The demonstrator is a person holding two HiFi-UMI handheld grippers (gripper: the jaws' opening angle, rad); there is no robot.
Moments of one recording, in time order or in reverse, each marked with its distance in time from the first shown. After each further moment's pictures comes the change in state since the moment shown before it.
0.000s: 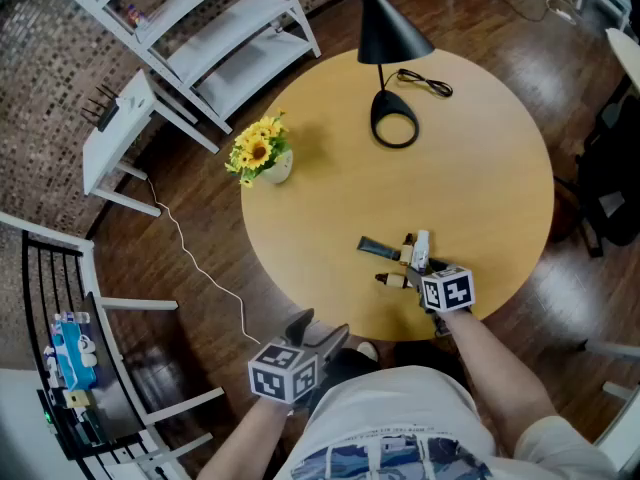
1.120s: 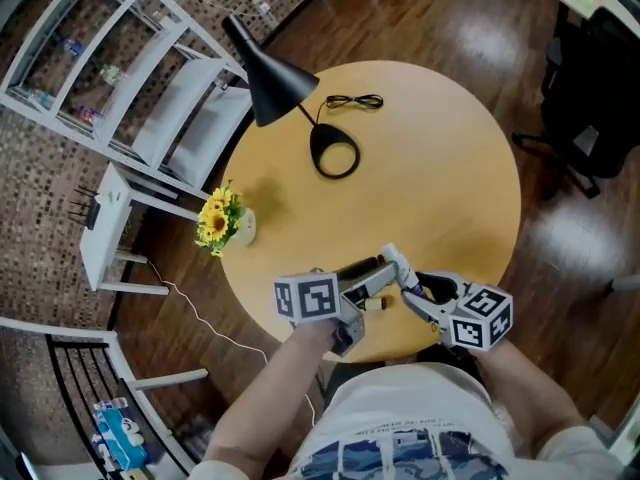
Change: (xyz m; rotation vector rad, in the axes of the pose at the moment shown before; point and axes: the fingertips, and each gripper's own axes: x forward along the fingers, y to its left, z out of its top) left arm 0.159 -0.167 0.162 -0.196 0.082 -0.623; right arm -0.170 0.000 0.073 0.048 -0.467 0.308
